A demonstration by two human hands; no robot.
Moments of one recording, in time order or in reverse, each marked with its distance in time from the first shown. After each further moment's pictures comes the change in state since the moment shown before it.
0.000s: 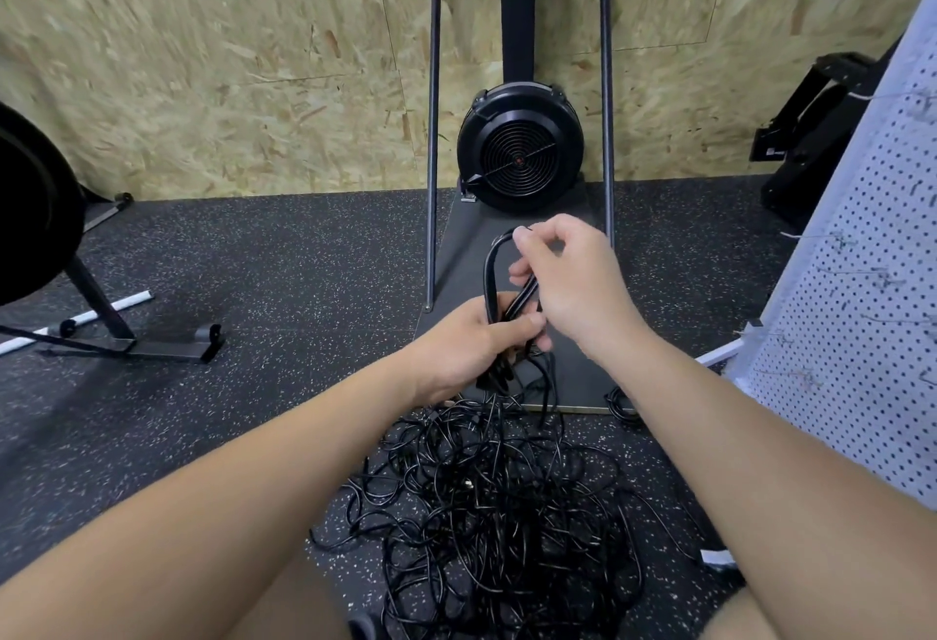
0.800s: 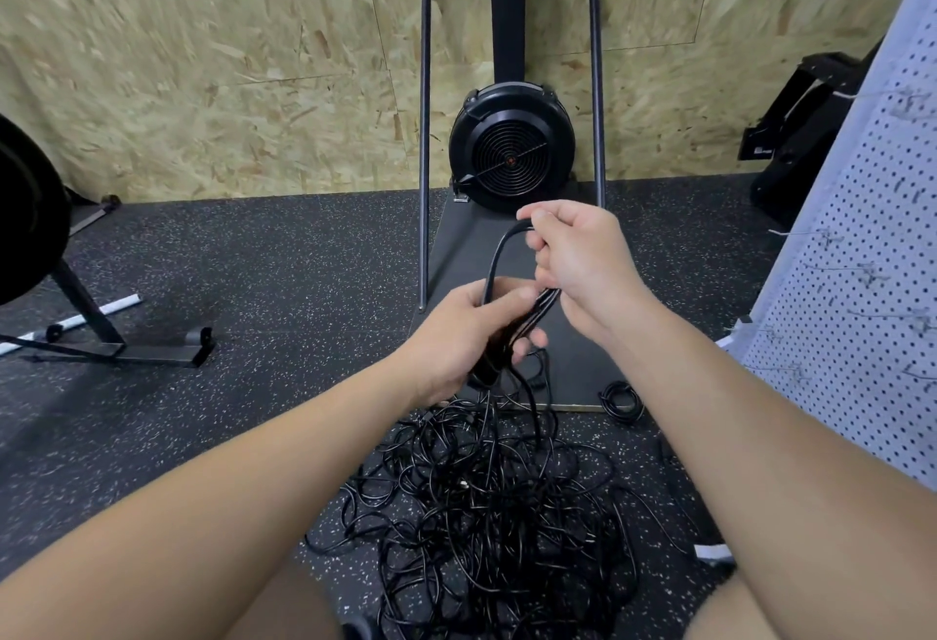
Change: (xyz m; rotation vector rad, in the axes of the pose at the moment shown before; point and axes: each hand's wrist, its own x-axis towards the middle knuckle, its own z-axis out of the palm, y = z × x) left_hand -0.003 0.009 0.004 -0.250 0.025 0.038; right_hand 0.024 -0.001 -0.006 0.387 0.035 0.174
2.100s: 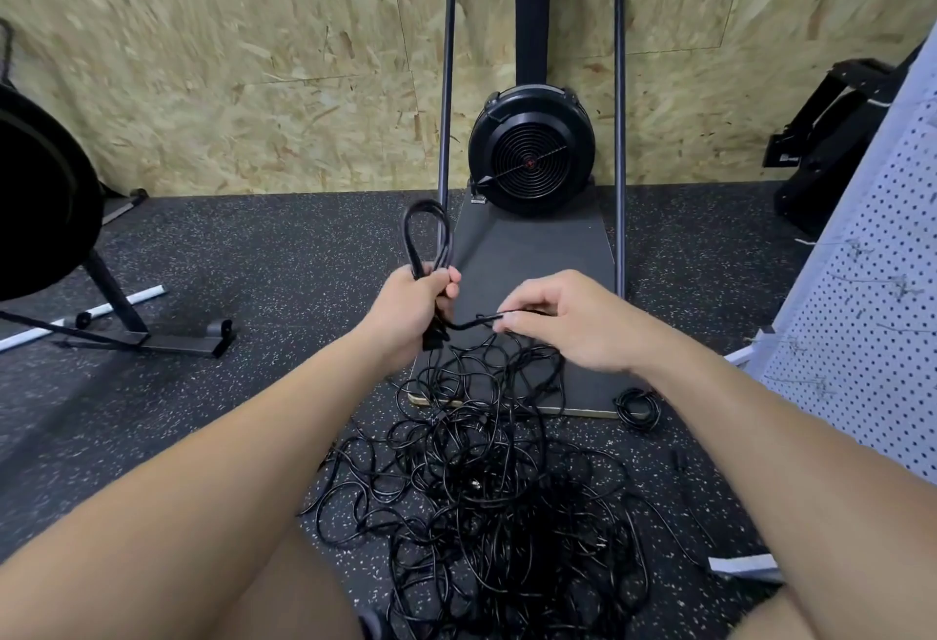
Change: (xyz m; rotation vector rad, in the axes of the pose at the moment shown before) left_hand 0.016 0.005 -0.079 0.055 0.469 0.032; right_hand -0.022 0.023 -0.019 -0.718 -0.666 -0.191
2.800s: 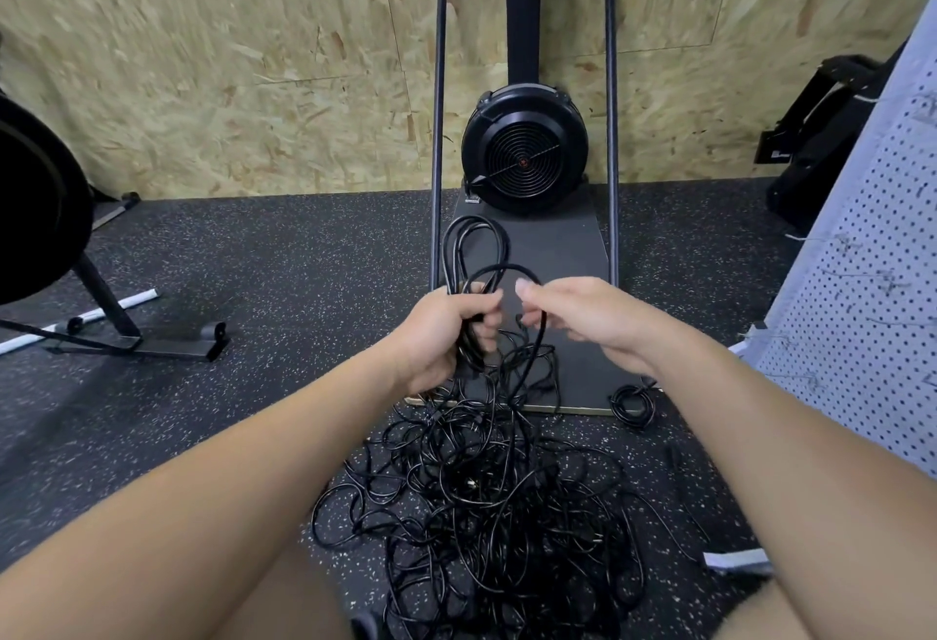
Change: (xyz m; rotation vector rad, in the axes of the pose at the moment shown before) left_hand -0.028 -0.006 0.037 -0.253 -0.331 -0.206; right_hand 0.002 0.027 -0.011 0.308 0.080 0.430
